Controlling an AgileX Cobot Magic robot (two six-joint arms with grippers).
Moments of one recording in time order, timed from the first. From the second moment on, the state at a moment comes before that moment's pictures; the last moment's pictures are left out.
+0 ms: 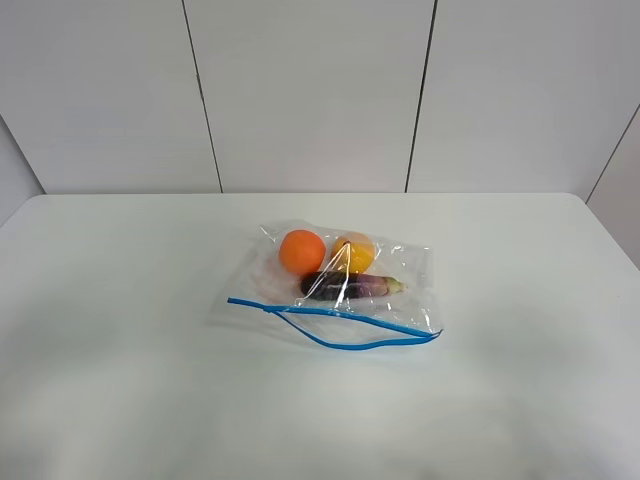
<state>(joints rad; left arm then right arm) 0.05 0.06 -0.53 -0.22 0.95 0.12 -0.01 0.00 -0.50 -0.09 1.03 0.04</state>
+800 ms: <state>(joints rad) 0.05 1.22 -0.87 -0.67 0.83 0.42 -0.01 0.00 -0.50 -0.09 1.03 0.04</state>
